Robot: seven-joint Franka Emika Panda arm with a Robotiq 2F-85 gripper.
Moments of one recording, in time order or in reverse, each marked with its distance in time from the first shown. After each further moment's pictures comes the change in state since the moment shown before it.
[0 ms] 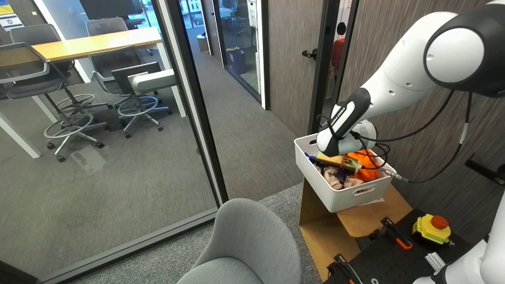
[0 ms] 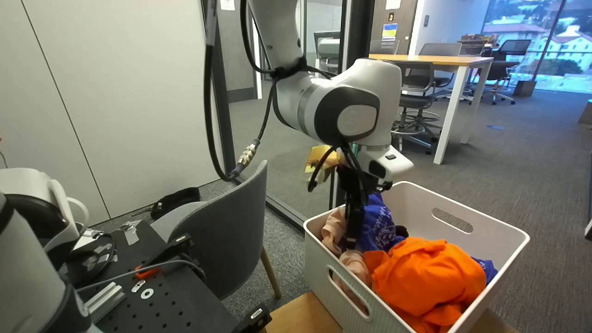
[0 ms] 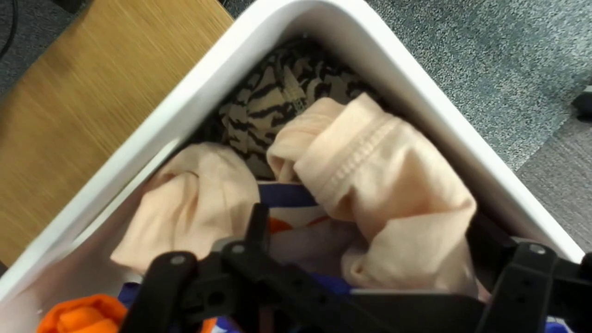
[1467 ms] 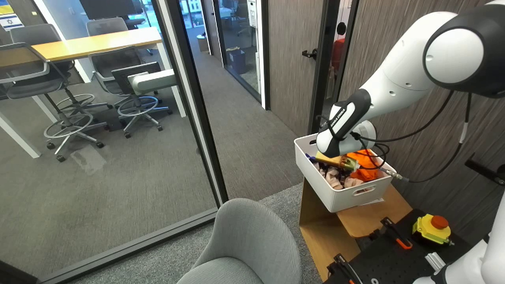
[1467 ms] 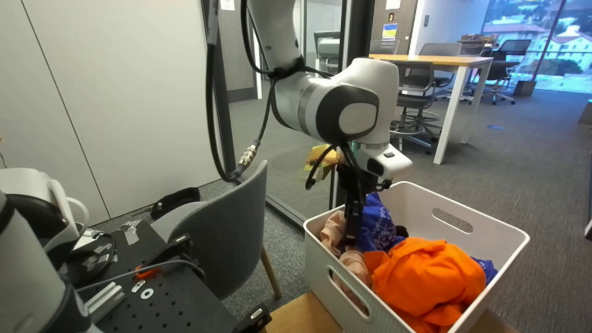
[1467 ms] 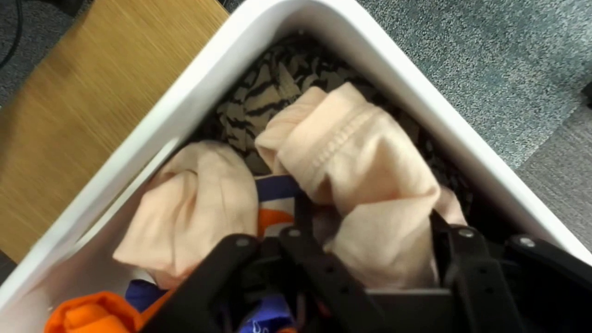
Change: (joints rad) arm 0.012 0.000 -0.009 0.003 -0.043 -0.001 0.067
